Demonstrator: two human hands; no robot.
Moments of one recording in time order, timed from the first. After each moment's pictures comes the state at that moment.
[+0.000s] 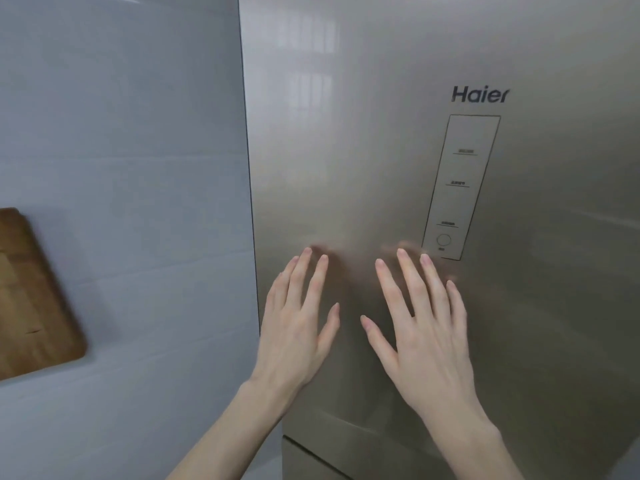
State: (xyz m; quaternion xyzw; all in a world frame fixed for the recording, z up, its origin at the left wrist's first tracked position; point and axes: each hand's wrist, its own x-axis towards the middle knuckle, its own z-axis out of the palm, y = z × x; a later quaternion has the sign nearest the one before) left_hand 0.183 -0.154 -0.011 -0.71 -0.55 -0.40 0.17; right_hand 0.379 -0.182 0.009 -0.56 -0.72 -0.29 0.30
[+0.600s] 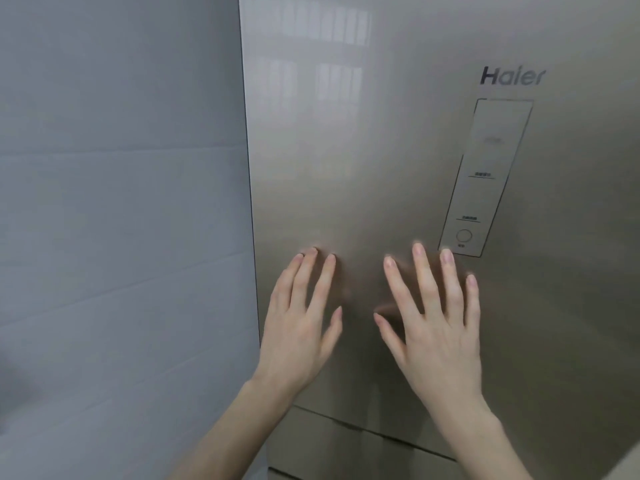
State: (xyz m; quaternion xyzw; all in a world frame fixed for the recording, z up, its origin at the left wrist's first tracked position) left_hand 0.171 -0.059 -0.026 -0.77 -0.45 -0.42 0.19; right_hand 0.367 -0.119 -0.007 -0.62 -0.62 -0.41 0.25
